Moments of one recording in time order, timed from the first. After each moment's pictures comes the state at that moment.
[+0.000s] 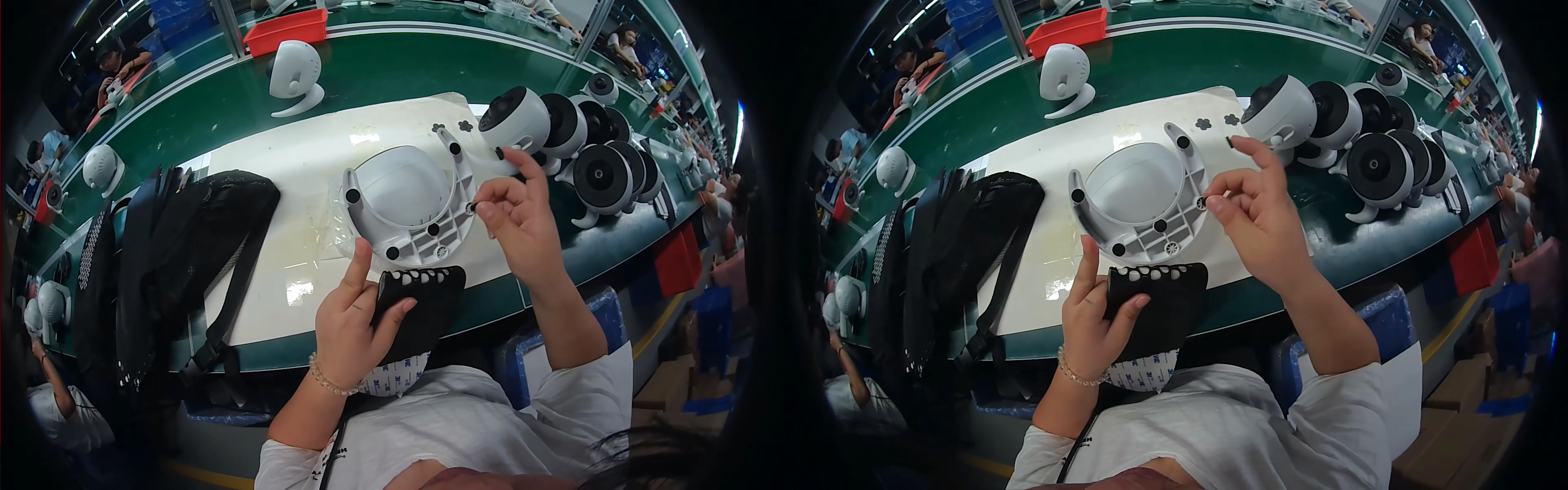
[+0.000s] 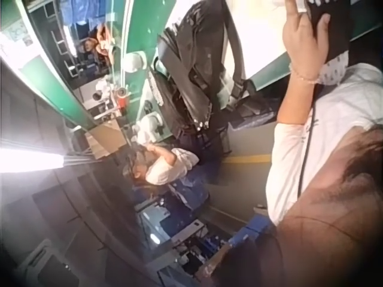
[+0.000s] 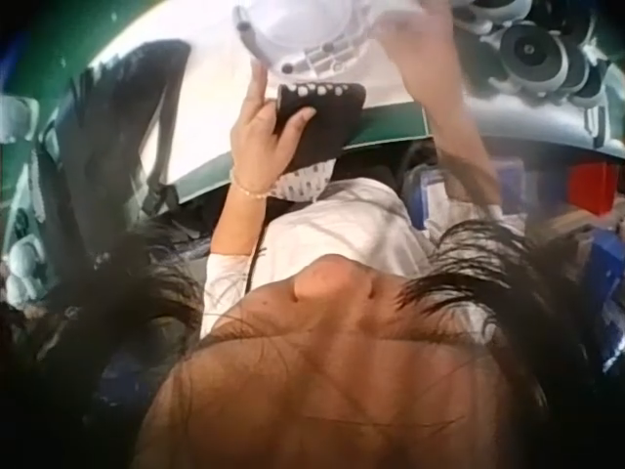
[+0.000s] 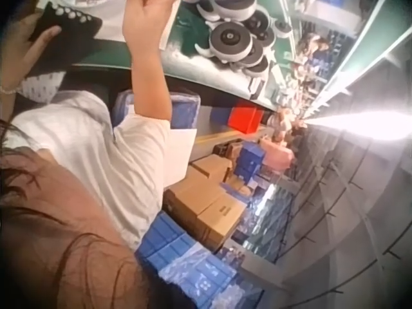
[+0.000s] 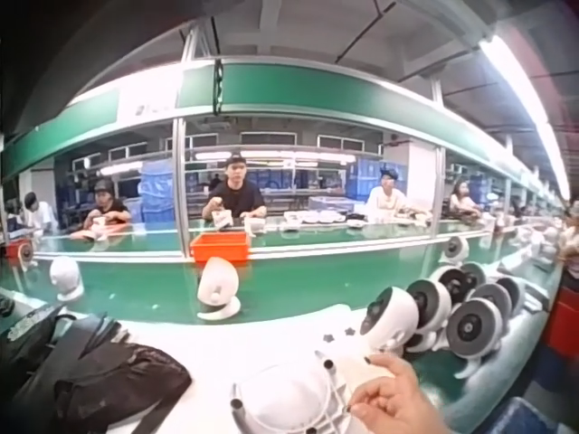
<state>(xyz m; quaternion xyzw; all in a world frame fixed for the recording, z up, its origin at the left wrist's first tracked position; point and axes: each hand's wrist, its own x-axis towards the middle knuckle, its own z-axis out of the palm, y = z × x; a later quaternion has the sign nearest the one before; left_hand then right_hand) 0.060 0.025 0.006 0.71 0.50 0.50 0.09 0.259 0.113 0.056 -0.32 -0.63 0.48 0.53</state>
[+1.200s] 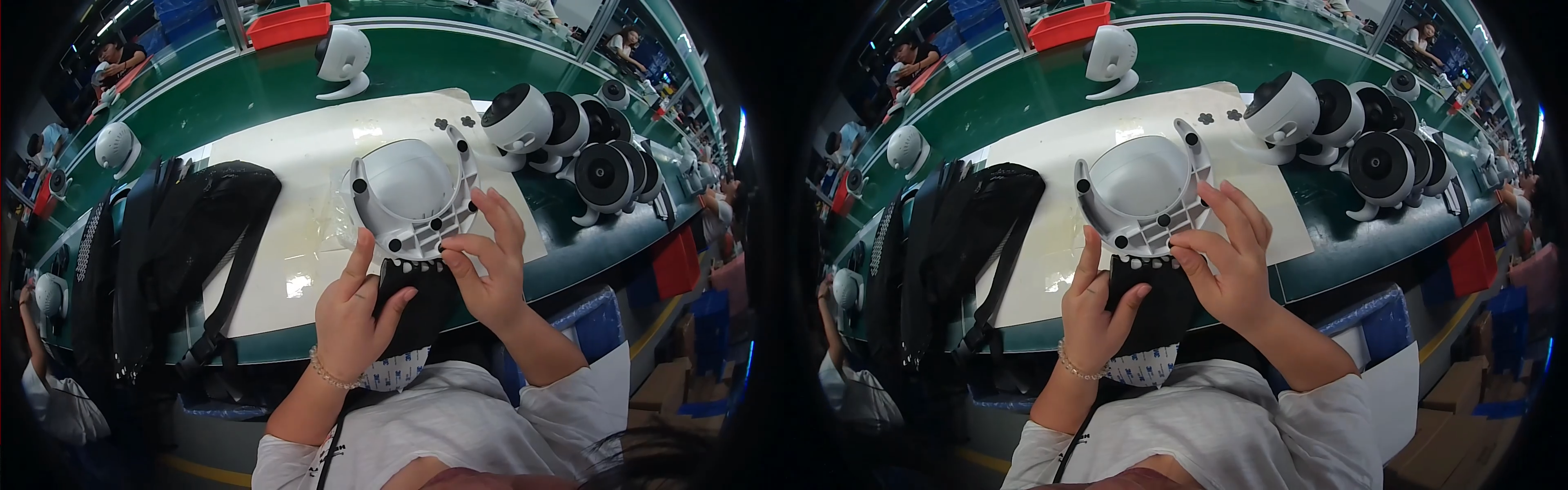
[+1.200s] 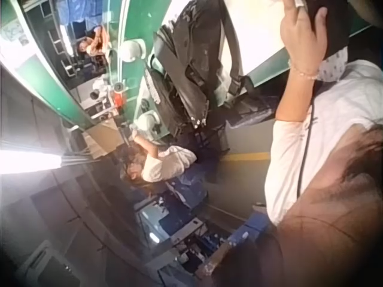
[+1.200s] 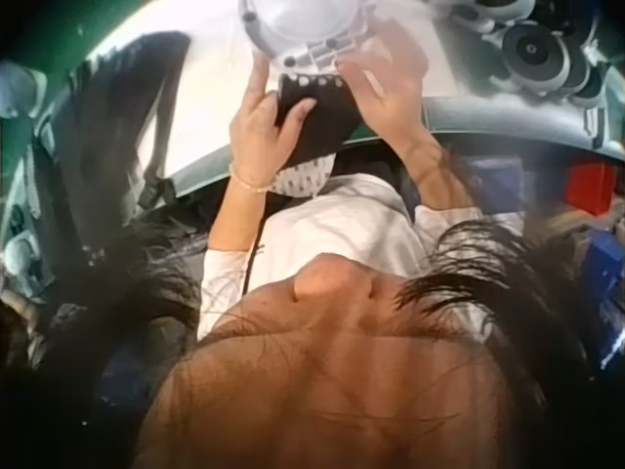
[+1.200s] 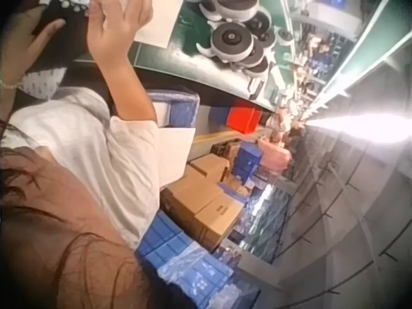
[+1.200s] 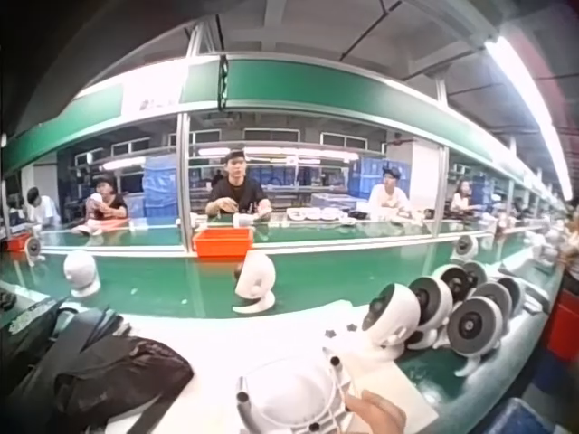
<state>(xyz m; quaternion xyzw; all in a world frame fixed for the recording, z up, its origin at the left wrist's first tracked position) 0.061 0.022 0.009 0.70 0.54 0.47 0.08 0.239 0.080 0.023 -0.36 -0.80 0.02 0.48</state>
